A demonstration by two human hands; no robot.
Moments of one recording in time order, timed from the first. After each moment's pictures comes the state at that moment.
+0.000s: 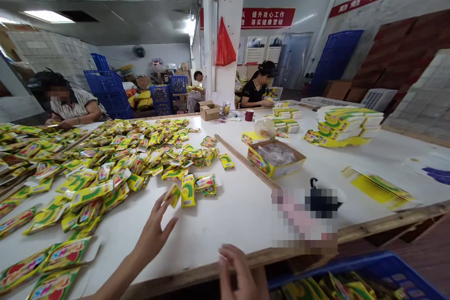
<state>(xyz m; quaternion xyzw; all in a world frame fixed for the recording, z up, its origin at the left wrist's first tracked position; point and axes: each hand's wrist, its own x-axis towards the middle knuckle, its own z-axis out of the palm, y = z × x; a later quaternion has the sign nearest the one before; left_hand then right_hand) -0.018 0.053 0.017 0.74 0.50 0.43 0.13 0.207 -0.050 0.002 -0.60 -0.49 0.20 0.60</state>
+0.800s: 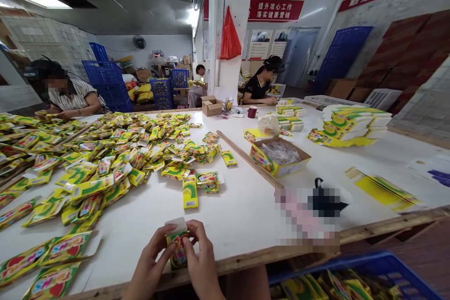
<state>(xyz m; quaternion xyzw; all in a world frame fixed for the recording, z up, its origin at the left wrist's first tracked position) -0.013 -0.007 -0.002 0.60 0.47 0.50 0.42 0.140 -0.001 0.003 -0.45 -0.59 0.40 0.54</state>
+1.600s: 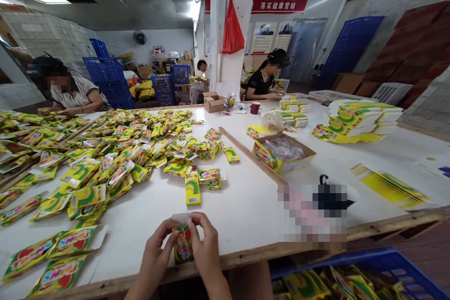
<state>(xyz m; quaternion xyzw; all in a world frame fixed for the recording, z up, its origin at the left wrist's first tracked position) -0.005 0.001 -0.002 0.63 0.50 0.50 0.32 0.142 0.016 0.006 -0.46 -0.59 0.36 0.56</state>
